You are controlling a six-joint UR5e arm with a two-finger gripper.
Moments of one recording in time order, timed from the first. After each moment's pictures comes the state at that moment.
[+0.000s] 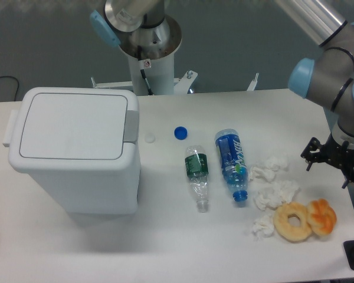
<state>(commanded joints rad) 2.87 -2.22 -1.26 -1.10 1.47 1.47</state>
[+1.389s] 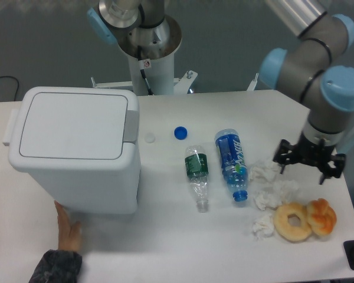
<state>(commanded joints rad) 2.70 -1.99 -1.43 -1.10 1.44 0.96</state>
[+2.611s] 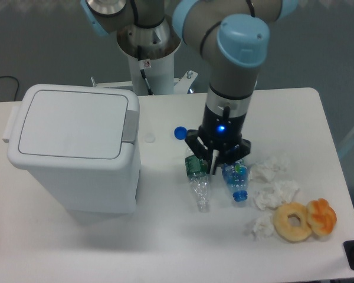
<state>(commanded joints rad) 2.52 -1.78 -1.44 -1.26 1.28 0.70</state>
